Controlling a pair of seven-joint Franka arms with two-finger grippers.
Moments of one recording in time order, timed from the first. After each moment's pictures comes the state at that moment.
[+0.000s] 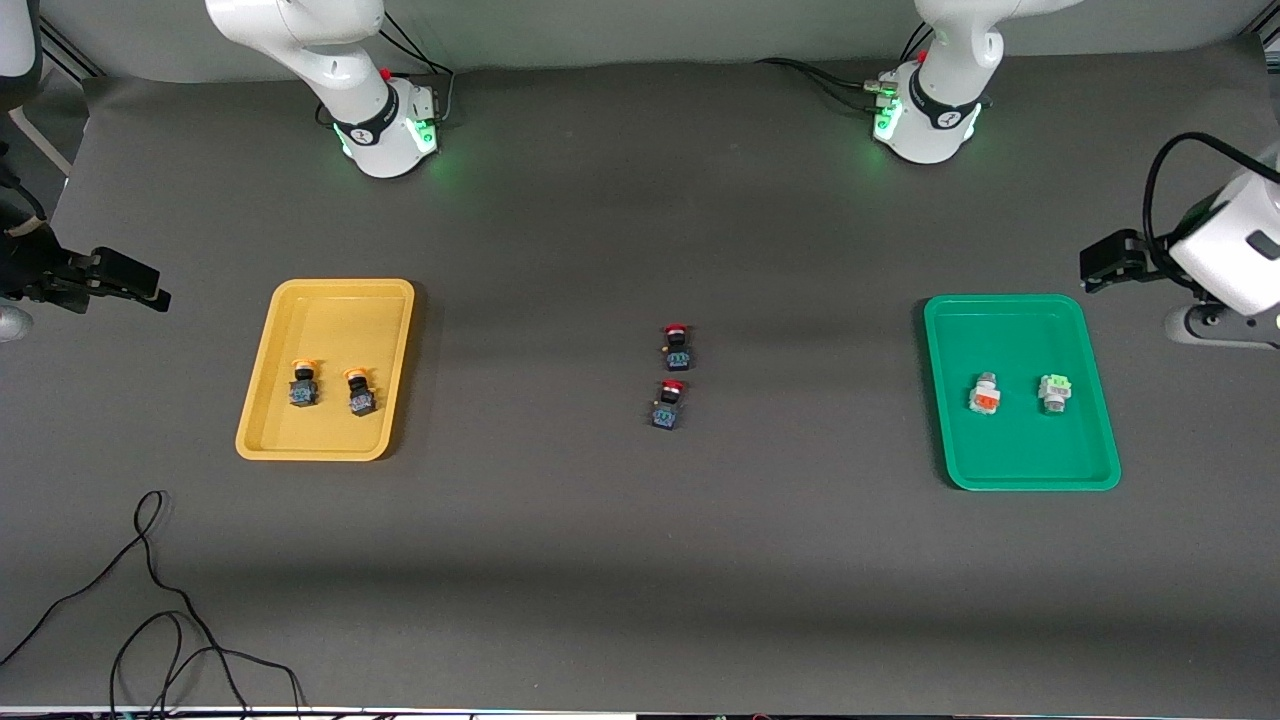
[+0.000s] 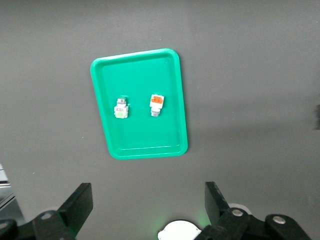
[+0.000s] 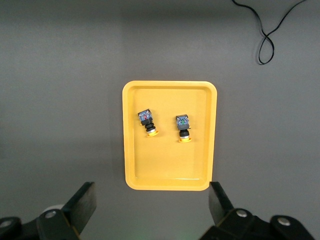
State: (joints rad) left arm 0.04 0.19 -0.22 -1.25 0.17 1.28 -0.03; right arm 0.00 0.01 -0.07 -1.61 0.01 1.57 -0.03
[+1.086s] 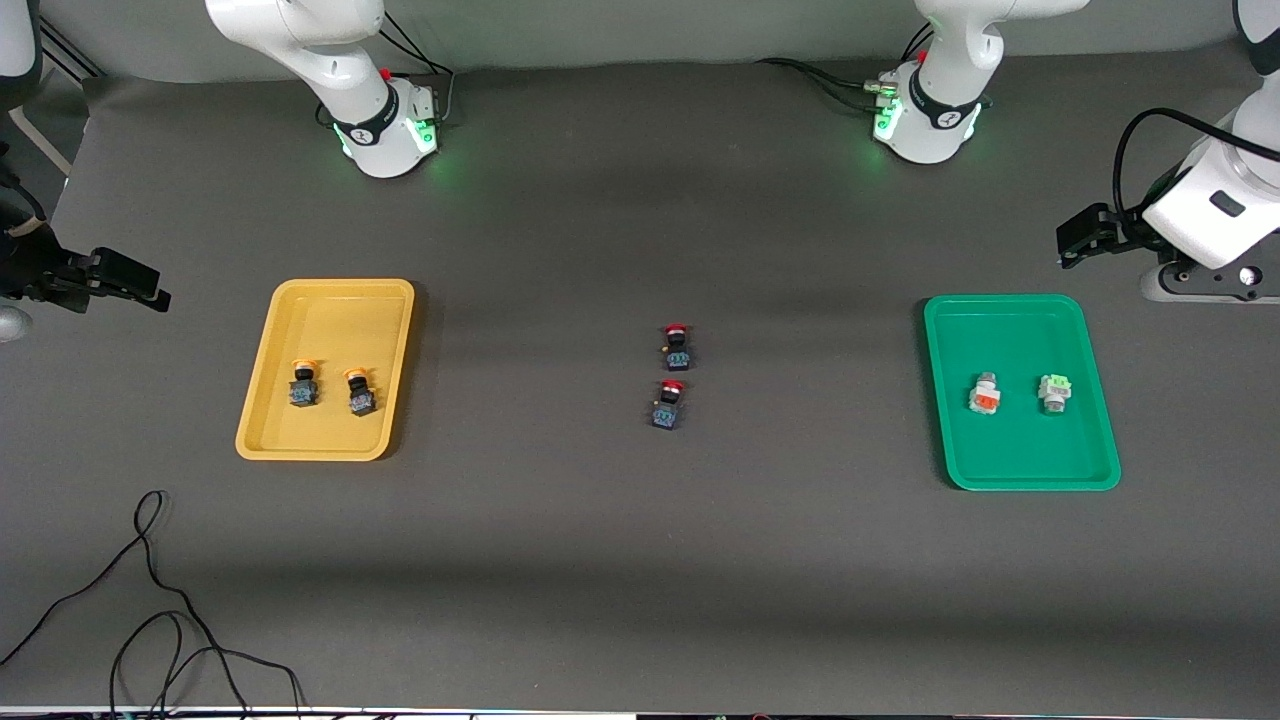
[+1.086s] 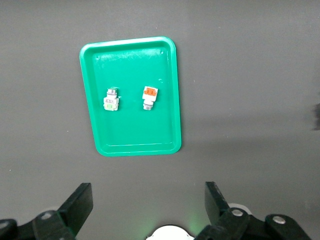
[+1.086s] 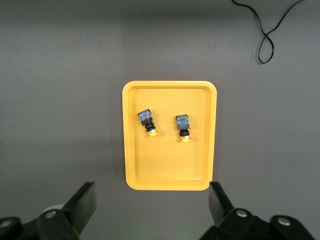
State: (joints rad) left arm 0.00 -0.02 -0.11 -1.62 0.07 1.49 -0.04; right arm 0.00 0.01 -0.07 -1.61 0.01 1.57 -0.02
